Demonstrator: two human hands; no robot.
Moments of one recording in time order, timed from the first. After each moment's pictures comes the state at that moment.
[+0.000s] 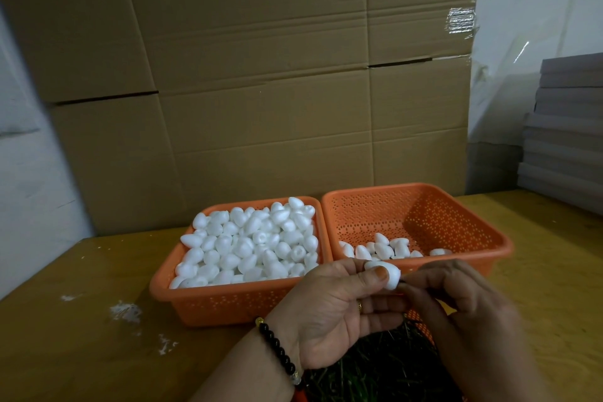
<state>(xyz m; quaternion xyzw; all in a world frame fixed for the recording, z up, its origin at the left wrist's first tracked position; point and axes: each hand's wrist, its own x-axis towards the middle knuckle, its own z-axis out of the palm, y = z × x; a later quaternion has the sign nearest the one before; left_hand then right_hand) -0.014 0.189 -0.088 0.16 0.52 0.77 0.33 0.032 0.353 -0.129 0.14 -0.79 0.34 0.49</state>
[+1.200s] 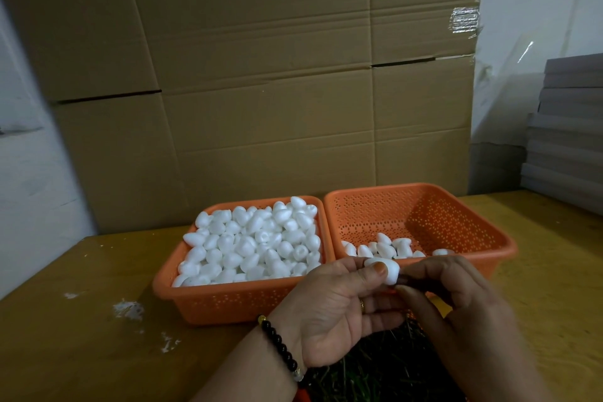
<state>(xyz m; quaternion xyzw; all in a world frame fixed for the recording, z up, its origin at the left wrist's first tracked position) -0.016 0.189 -0.090 0.16 0.51 0.78 0.33 0.030 0.349 -0.128 0.12 -0.80 0.35 0.47</state>
